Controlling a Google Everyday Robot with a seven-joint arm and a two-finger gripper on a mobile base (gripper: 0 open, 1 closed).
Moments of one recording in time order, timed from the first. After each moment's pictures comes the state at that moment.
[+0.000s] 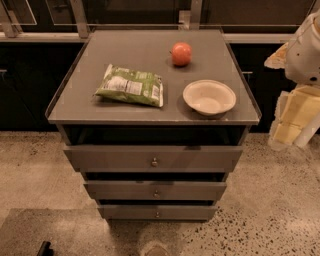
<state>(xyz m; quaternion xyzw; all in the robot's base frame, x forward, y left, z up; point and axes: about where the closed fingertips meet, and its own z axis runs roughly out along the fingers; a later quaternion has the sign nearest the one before) 0.438 -0.217 0.976 -0.60 0.78 -0.03 0.16</state>
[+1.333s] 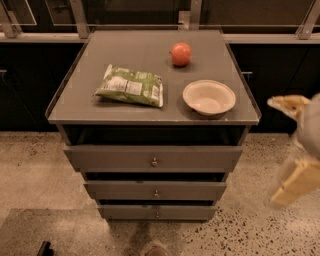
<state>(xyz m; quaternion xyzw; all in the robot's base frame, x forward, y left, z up) 0.372 -0.202 0.930 -0.59 0.76 0.00 0.27</state>
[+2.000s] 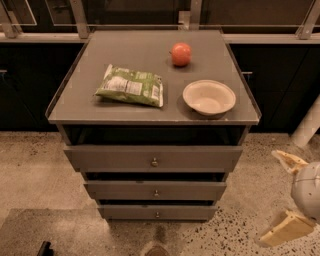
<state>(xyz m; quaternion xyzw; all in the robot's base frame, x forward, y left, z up) 0.344 -0.228 0.820 -0.52 0.80 0.03 0.29</state>
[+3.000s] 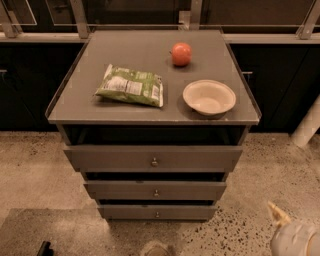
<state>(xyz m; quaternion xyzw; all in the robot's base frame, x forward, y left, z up) 0.302 -0.217 0.711 -0.40 0.85 0.10 0.33</state>
